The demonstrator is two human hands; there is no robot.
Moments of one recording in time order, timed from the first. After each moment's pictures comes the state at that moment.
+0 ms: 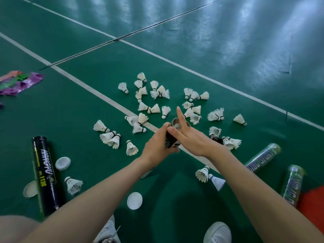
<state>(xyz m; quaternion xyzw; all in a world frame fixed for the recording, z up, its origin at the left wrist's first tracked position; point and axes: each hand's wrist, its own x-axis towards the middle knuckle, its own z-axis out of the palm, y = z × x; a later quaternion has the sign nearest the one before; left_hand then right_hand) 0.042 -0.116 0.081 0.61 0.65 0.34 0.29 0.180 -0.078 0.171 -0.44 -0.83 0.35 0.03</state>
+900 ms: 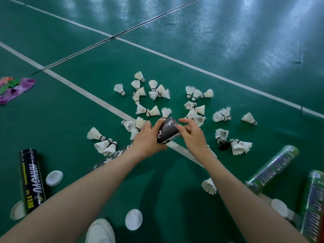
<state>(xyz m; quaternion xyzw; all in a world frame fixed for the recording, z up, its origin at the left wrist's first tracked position) 0.002 -0.035 0.059 0.65 0.72 0.15 0.19 0.165 0.004 0.068 -0.54 -0.63 0.47 0.32</state>
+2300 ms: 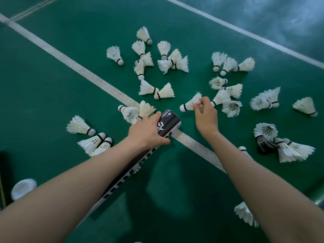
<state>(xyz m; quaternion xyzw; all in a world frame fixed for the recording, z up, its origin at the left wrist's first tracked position) -0.072 0.075 -0.073 0.60 0.76 -0.03 0.23 0.093 0.173 -0.103 -0.64 -0.65 0.32 0.25</state>
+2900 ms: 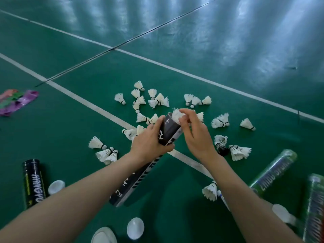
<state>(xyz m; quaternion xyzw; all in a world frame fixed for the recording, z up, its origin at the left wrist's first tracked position) 0.013 -0.048 0.111 0.66 0.71 0.20 0.16 0.169 -0.008 0.129 -0.41 -0.77 0.28 0.40</state>
